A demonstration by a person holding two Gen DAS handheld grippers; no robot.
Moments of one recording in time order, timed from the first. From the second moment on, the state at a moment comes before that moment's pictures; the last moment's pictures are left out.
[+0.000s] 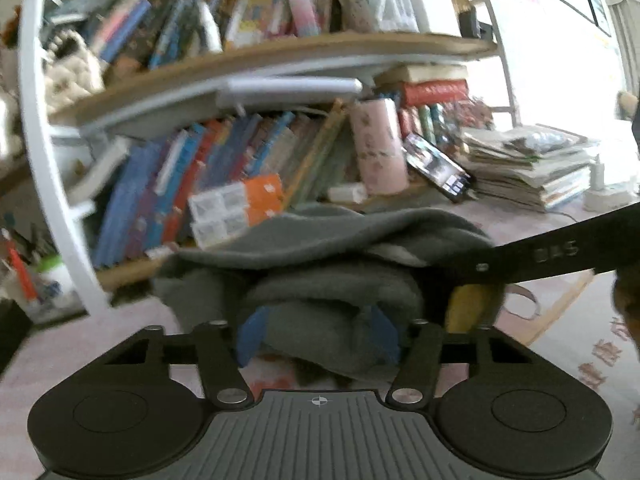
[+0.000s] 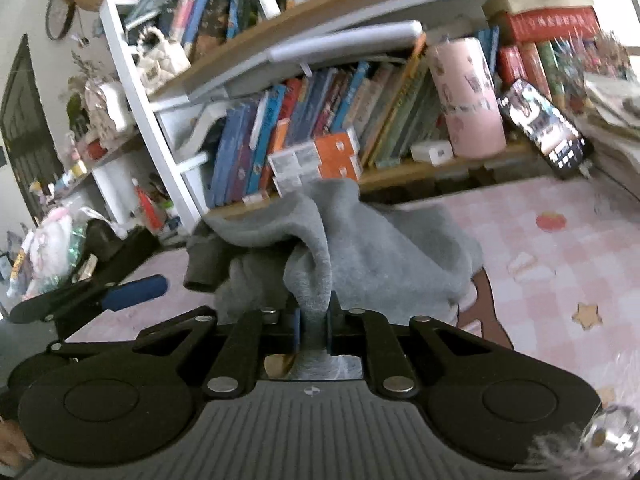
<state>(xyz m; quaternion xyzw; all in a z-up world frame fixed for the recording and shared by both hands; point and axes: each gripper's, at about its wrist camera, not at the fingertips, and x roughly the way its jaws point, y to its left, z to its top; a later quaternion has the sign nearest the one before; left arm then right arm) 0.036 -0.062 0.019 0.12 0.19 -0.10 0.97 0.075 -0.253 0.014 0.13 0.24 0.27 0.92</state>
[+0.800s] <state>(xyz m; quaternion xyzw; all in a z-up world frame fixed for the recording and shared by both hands) 0.111 -0.032 0.067 0.10 0.18 -0.04 0.98 0.070 -0.251 0.015 0.09 0.22 0.25 0.94</state>
